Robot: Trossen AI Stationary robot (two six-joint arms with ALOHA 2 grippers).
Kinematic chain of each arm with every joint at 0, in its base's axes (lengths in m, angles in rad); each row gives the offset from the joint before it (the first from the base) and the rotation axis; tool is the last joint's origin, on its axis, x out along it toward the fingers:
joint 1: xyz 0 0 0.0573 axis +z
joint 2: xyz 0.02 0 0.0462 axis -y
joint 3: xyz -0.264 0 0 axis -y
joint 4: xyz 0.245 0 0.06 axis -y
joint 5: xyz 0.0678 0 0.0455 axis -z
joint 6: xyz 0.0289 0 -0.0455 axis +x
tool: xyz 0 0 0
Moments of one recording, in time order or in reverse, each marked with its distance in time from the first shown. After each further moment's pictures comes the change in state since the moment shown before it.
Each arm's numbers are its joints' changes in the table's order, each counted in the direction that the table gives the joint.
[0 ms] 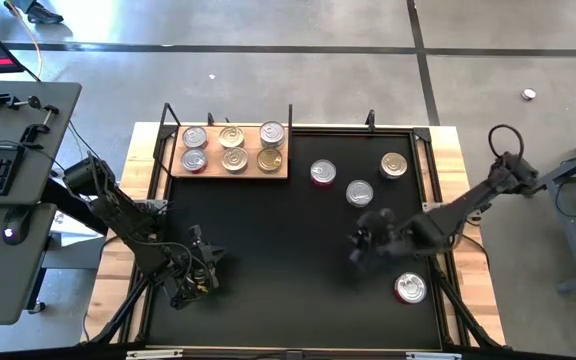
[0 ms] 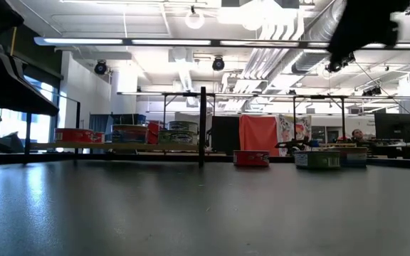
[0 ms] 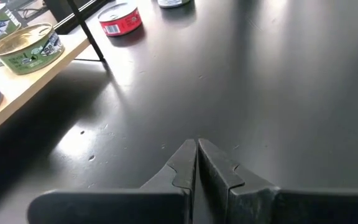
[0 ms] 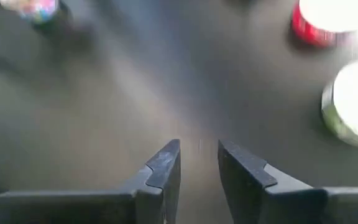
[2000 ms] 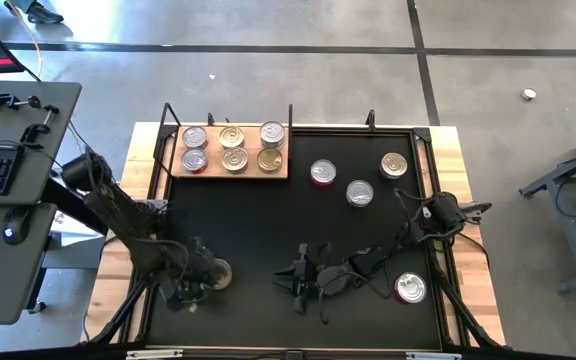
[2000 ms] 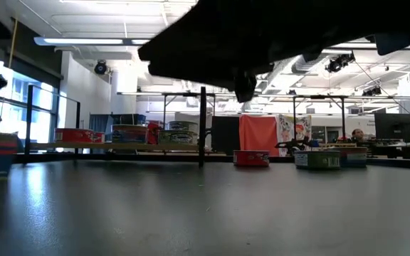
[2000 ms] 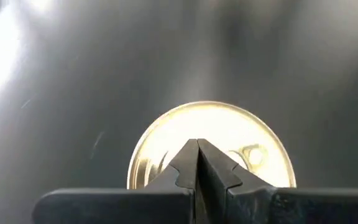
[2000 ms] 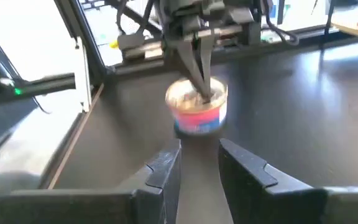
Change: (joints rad) left arm 0.010 0.057 0.070 -0.072 0.449 -0.074; right arm -0.071 -0.726 0.015 1.576 -0.060 -0.822
